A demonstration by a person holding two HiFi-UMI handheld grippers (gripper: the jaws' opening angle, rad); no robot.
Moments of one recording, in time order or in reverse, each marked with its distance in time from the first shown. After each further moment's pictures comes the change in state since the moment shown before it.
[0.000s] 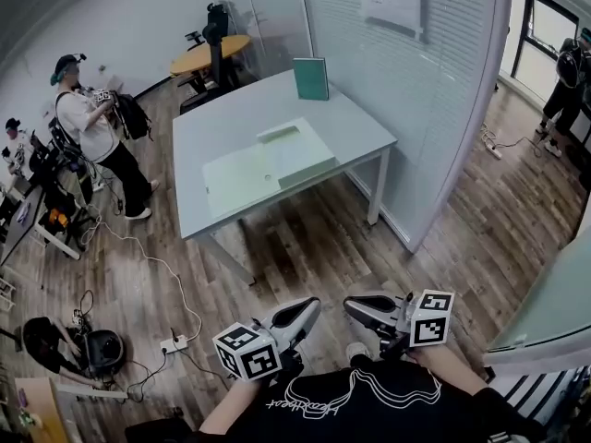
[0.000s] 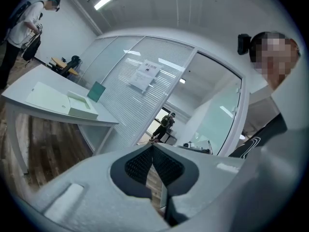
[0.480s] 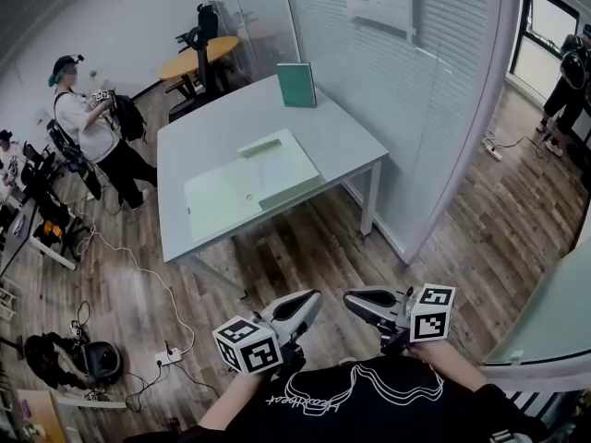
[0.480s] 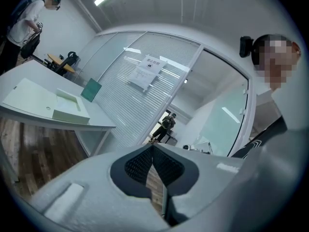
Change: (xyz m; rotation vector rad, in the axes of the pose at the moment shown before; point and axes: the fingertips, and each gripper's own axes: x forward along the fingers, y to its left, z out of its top) left arm 0.121 0.035 0.045 -0.012 0.005 -0.013; right arm -0.027 -0.099 0.077 -0.006 0.008 -0.021
